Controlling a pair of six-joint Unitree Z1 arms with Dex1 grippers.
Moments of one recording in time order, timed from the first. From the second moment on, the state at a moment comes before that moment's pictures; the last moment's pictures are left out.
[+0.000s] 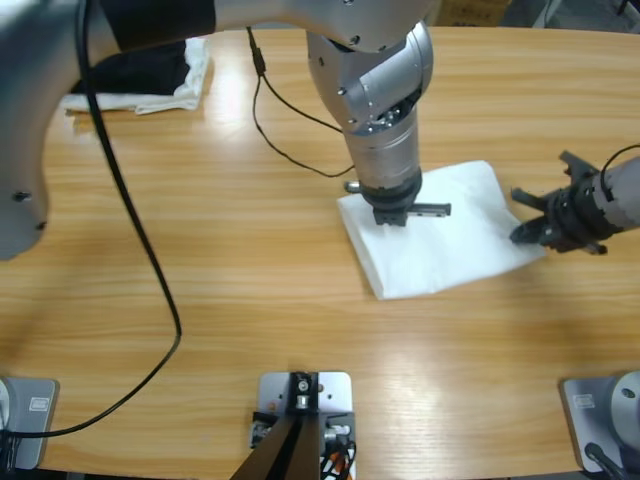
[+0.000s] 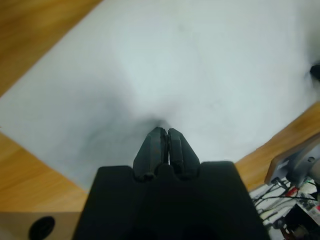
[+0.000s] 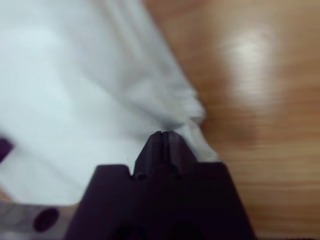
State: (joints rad) arm 0 -1.05 2.56 -2.45 1.21 -0.23 -0.82; arm 1 0.26 1.64 -0.72 0.50 0.20 0.58
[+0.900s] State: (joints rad) arm 0 -1.04 2.11 -2.25 1.51 0.13 -0.65; arm 1 0.41 1.52 -1.01 0.90 -0.04 0.60
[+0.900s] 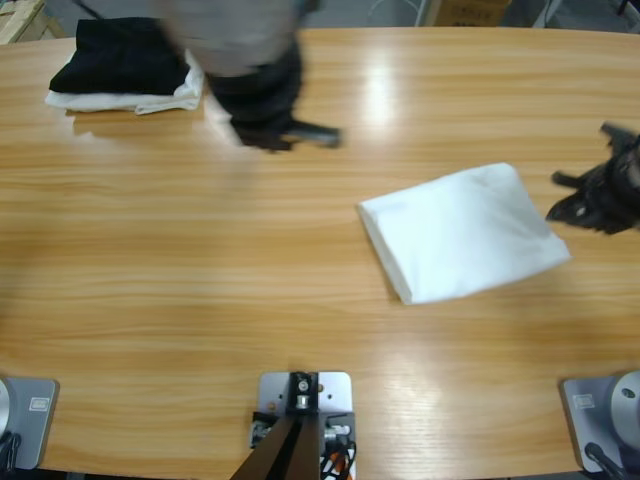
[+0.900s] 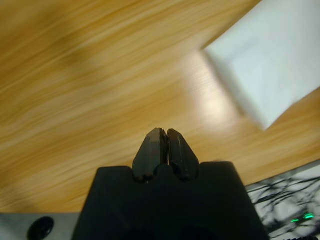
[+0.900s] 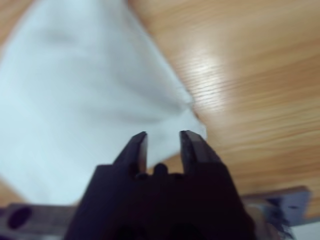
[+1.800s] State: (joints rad) arm 0 -0.14 2.49 -2.61 1.42 0.03 -0.31; arm 1 0.54 1.37 -1.14 1.05 -0.01 0.50
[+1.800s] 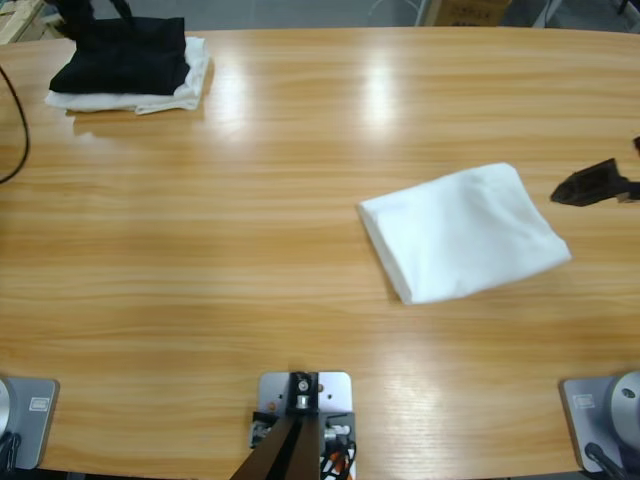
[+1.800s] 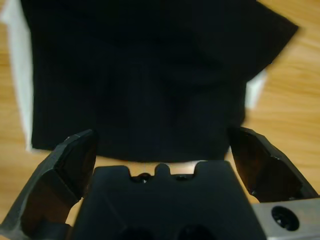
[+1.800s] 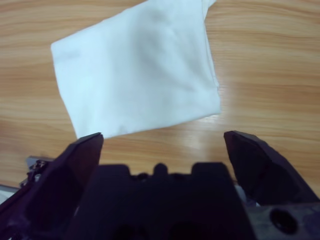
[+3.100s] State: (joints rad) arm 0 -0.58 1.96 -1.23 0.71 -0.04 0.25; arm 1 0.54 1.51 -1.06 0.92 0.03 0.50
